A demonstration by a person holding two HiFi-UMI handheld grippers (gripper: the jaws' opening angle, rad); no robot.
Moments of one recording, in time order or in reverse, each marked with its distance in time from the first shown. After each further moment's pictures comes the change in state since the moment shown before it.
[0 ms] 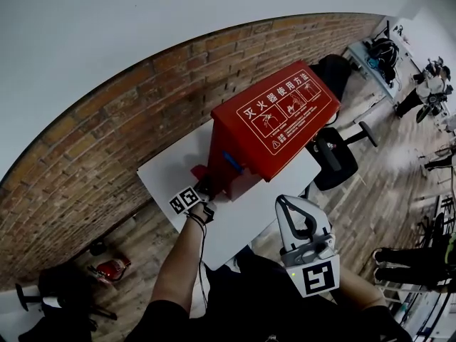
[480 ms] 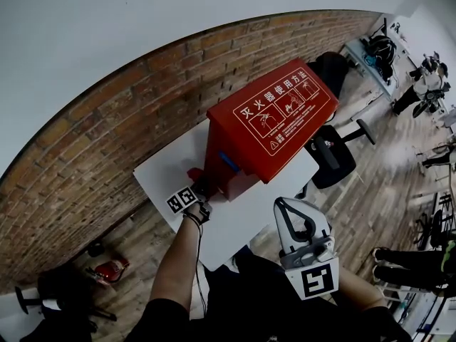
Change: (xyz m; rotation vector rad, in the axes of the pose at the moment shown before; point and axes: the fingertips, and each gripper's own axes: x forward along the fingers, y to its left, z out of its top) left arm 0.007 0.034 -0.007 0.041 0.049 0.090; right arm -0.001 0.001 -0.006 -0.018 0.020 0.000
